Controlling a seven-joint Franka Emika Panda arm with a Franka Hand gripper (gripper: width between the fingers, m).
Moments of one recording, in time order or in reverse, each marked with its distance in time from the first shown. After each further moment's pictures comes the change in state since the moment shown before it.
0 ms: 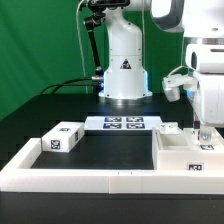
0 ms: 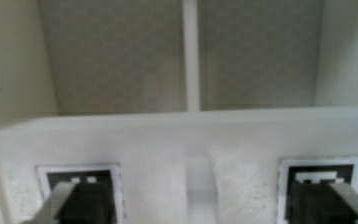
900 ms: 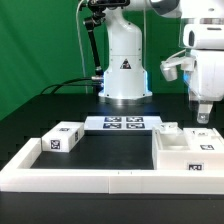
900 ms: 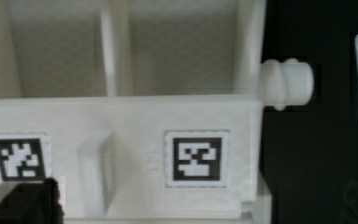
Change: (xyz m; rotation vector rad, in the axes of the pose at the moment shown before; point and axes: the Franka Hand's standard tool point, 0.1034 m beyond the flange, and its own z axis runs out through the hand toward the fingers) arm -0.001 -0.046 -0.026 -0.033 -0.007 0.007
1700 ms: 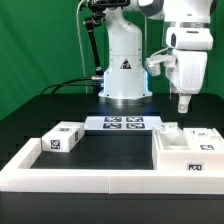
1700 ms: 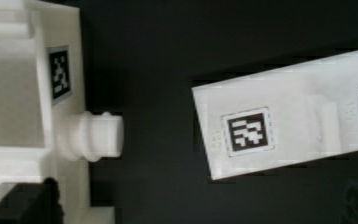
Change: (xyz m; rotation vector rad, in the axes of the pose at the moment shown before) arm -0.026 -0.078 0.003 0.033 -0.018 -0.084
